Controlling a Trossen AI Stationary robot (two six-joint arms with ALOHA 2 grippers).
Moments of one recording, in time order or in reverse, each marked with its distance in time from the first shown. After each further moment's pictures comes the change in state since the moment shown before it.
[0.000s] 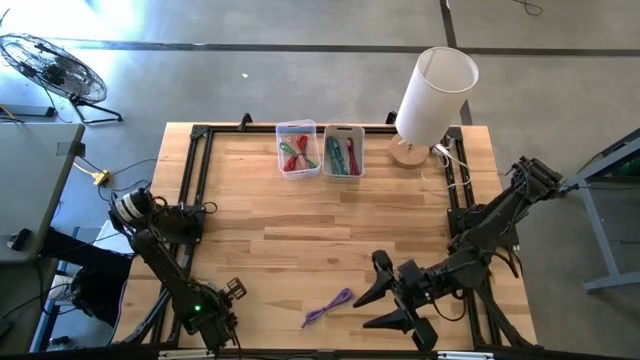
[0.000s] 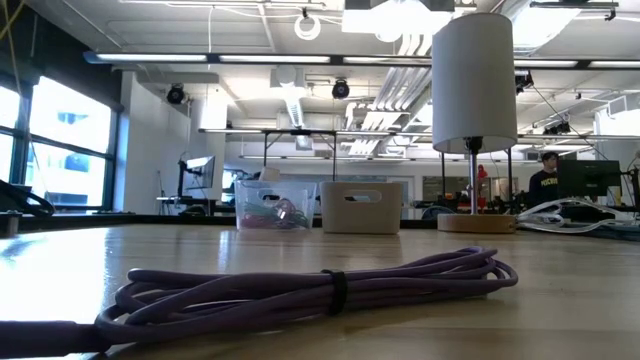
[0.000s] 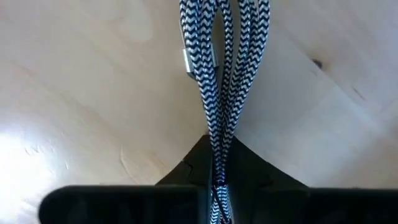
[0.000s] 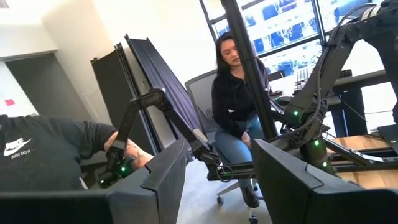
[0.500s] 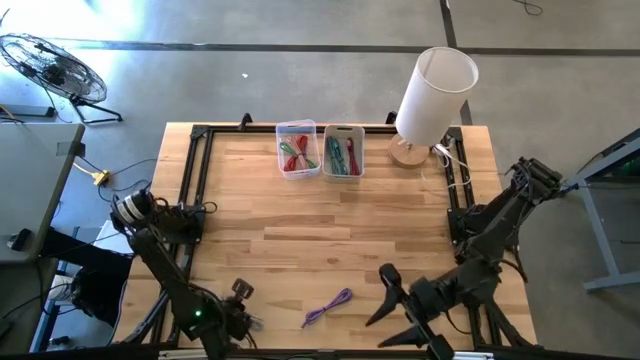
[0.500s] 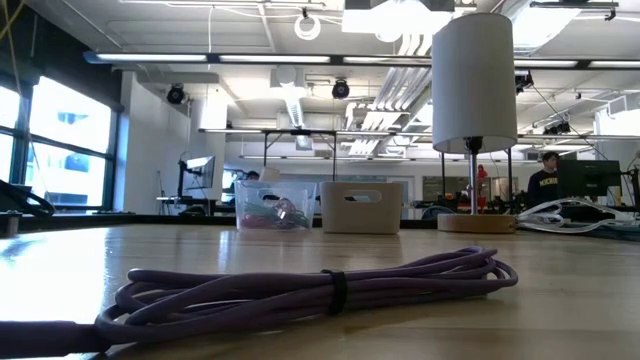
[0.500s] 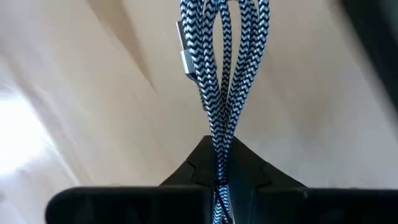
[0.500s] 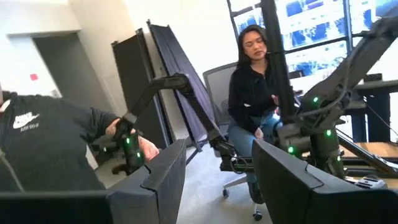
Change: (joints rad) left arm 0.015 0.007 0.148 -0.005 -0.210 -0.326; right arm 0.070 0.000 0.000 -0.007 -0.023 -0.076
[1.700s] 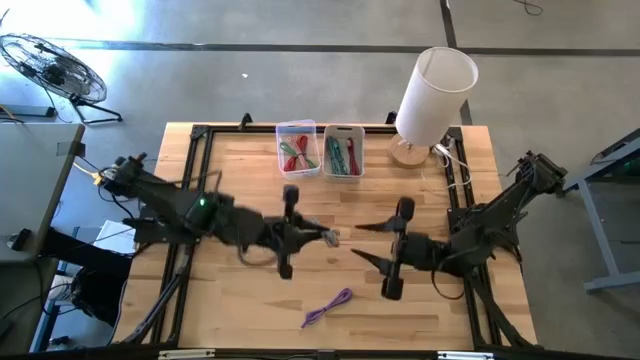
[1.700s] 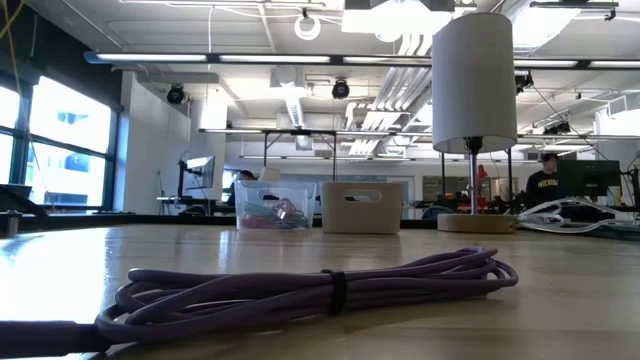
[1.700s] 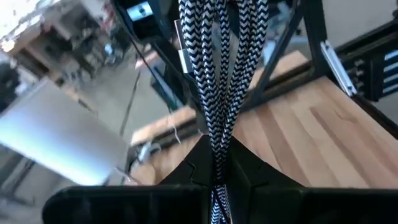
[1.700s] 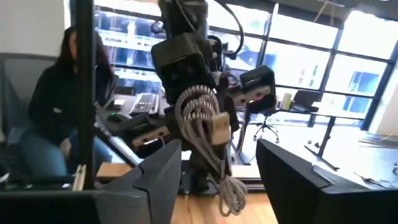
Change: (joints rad) left arm 0.535 -0.292 0.395 0.434 -0.278 0.801; right arm -0.138 -0.074 0.000 -0.052 0.533 -0.494
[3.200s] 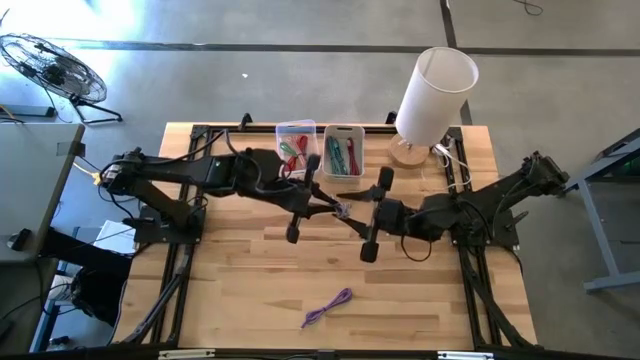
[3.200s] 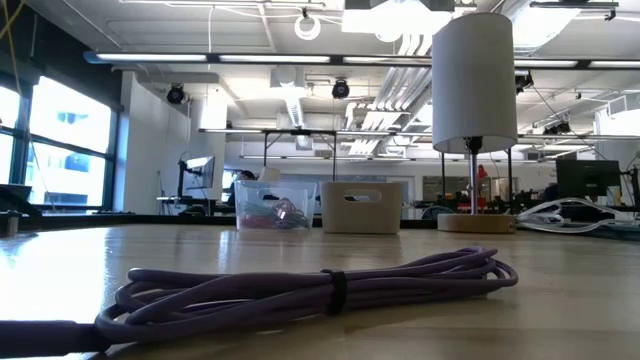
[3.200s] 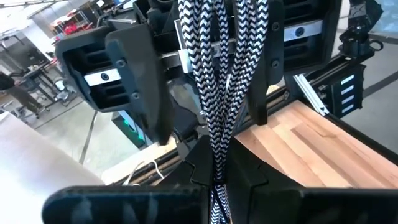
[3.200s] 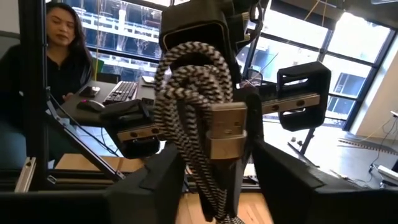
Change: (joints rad) left arm 0.328 -0.010 -0.001 0.083 0.560 0.104; right arm -0.257 -0.013 0.000 -0.060 -0.212 -0.021
